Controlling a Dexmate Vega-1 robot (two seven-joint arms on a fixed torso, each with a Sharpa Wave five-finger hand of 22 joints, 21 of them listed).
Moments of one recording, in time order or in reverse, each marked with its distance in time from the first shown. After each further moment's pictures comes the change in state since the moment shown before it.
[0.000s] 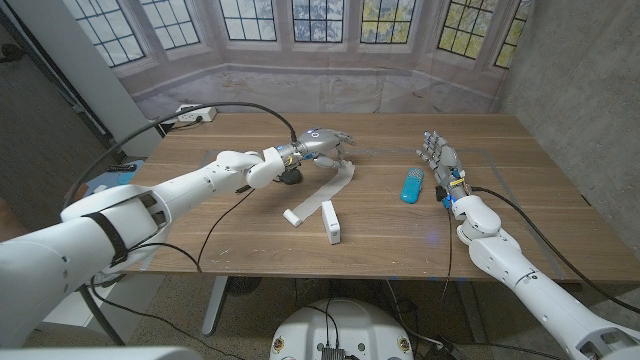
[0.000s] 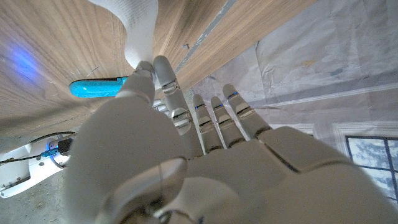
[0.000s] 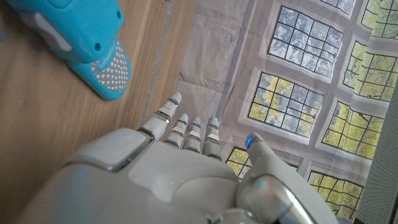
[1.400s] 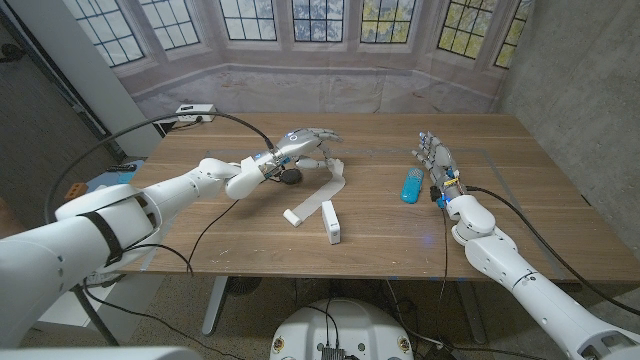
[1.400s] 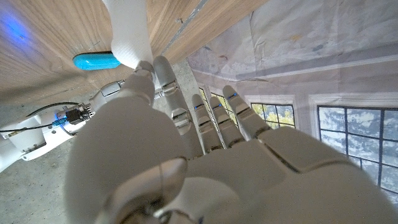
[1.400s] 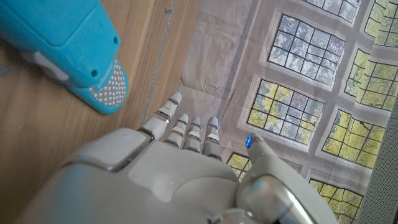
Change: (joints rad) left arm -0.016 0.009 0.047 0.188 0.082 -0.168 0.384; left_hand 0.004 0.004 -0.015 0.002 0.000 -0.005 -0.005 0.004 -0.003 0.001 -0.001 -0.011 0.000 0.001 -0.020 0.000 0.005 -0.011 -0.010 -0.004 0.000; right arm -0.015 -0.002 -0.016 -0.063 -0.031 -0.046 -0.057; right_hand 0.000 0.000 0.000 0.000 0.000 0.004 0.004 0.000 0.000 0.000 0.000 0.000 0.000 0.000 0.000 0.000 0.000 0.000 0.000 0.000 0.000
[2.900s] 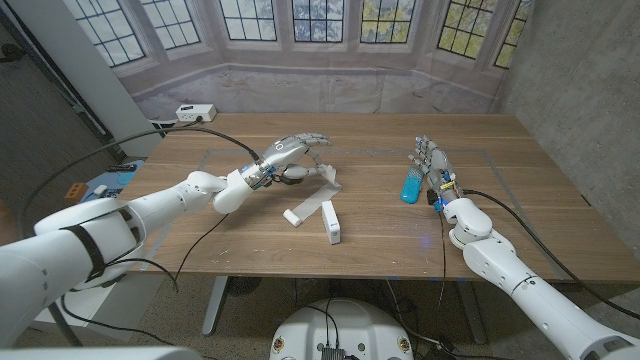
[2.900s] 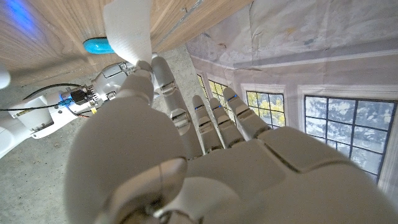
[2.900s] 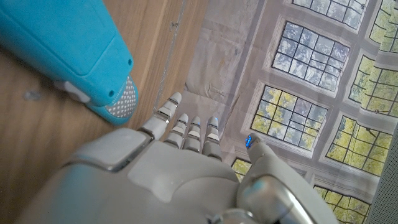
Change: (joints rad) left arm 0.073 0.087 -0.014 -0.074 -0.003 -0.025 0.114; left_hand 0.000 0.000 -0.017 0.003 -0.004 0.000 -0.022 0.008 0.000 -0.007 -0.008 -0.004 0.000 -0.011 -0.003 0.000 0.000 -0.027 0.003 -0.008 -0.002; right arm -0.014 -0.003 -0.013 -0.030 -0.008 -0.031 -0.019; right_hand -0.008 -0.002 0.004 0.004 0.000 0.000 0.000 0.000 0.000 -0.002 0.009 0.000 0.000 0.000 0.000 0.000 0.000 0.000 0.000 0.000 0.000
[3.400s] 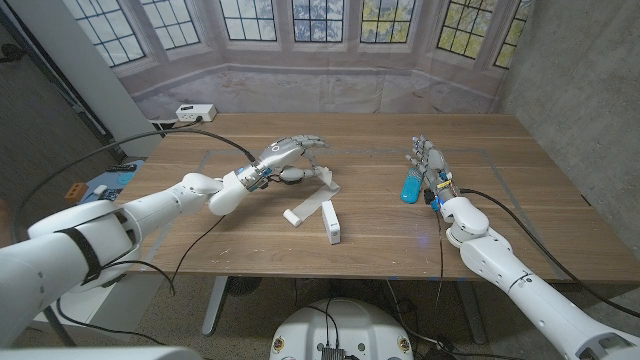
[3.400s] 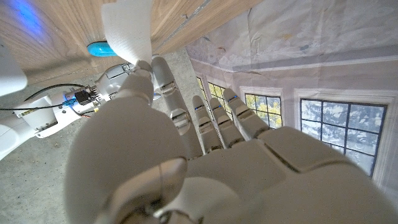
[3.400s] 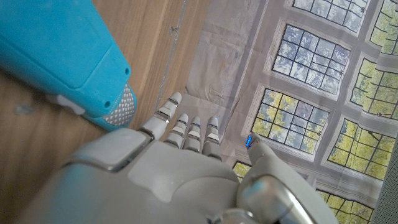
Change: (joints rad) left arm 0.014 0.015 -0.017 0.004 0.005 -0.019 -0.001; left_hand 0.000 0.000 -0.003 -0.003 0.000 0.000 0.000 0.007 -0.001 -0.004 -0.004 0.000 0.000 -0.005 0.006 0.000 0.000 -0.009 -0.002 -0.008 0.000; right arm 0.013 0.009 -0.011 0.007 -0.004 -0.013 -0.003; right_hand 0.000 0.000 0.000 0.000 0.000 0.000 0.000 0.000 0.000 0.000 0.000 0.000 0.000 0.000 0.000 0.000 0.000 0.000 0.000 0.000 0.000
